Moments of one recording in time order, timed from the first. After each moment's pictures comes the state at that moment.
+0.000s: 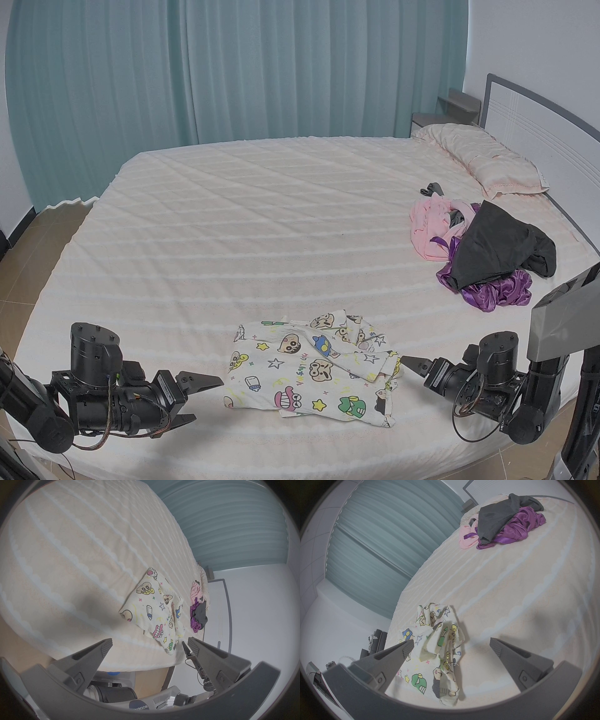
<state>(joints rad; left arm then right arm) -0.38 1.65 -0.18 -0.78 -0.31 -1.10 0.45 2.20 -0.14 -1.55 -0.02 0.87</state>
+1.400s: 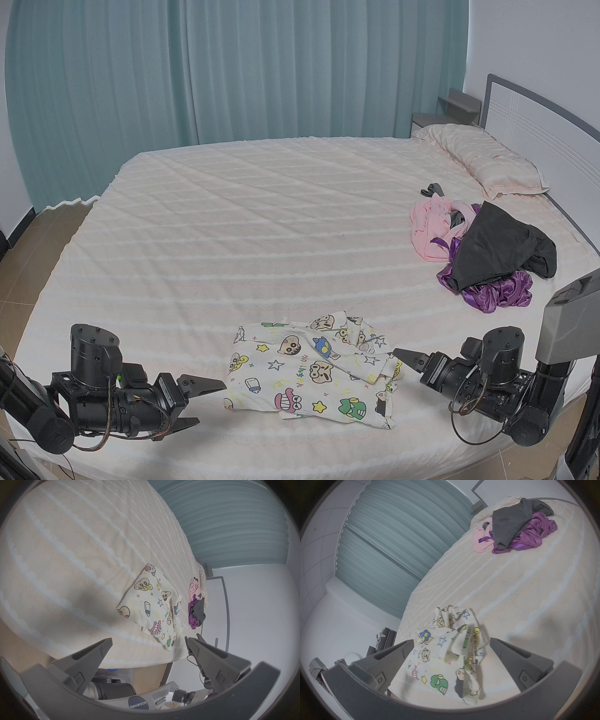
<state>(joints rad) -0.37 1.66 -0.17 -0.80 -0.36 -1.10 0.50 2.12 -0.15 -1.55 -0.03 0.86</state>
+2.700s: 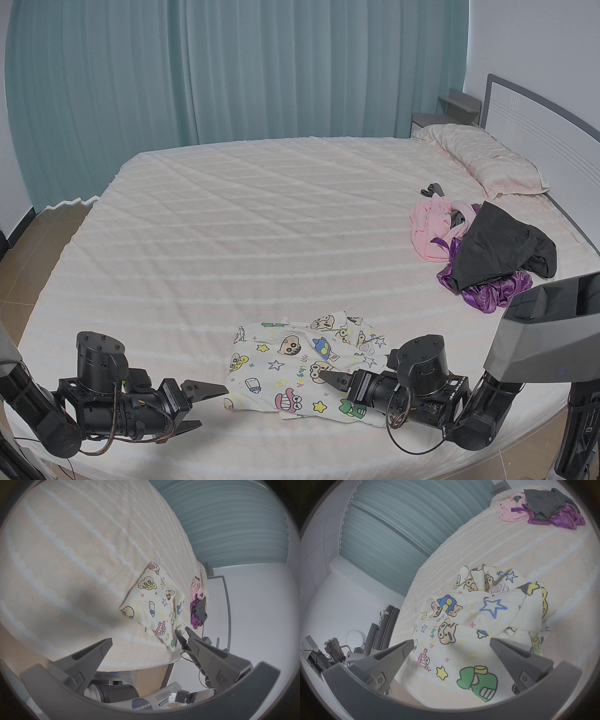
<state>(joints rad) -0.37 1.74 -0.13 -0.92 -0.36 -1.09 0.73 2.23 -0.50 -1.22 -0.04 0.86</state>
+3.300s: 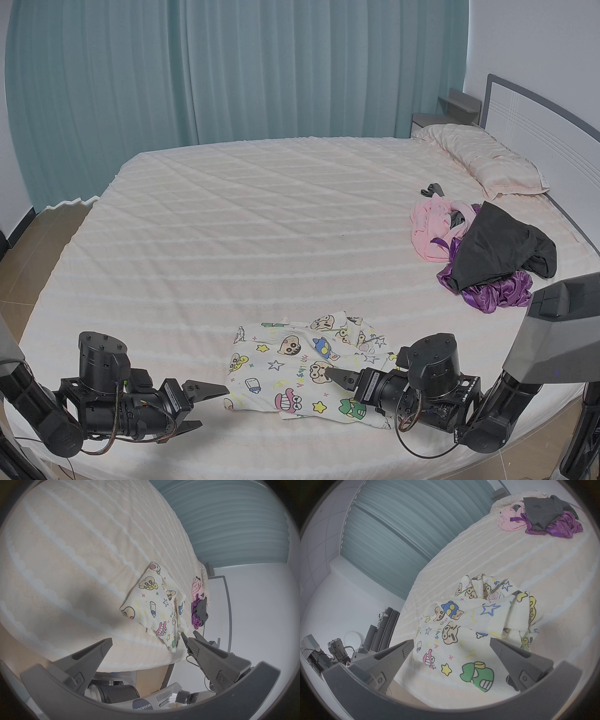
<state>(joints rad) -0.37 1.75 -0.13 -0.92 -0.36 -1.09 0.75 2.15 -0.45 -1.20 -0.10 0.85</state>
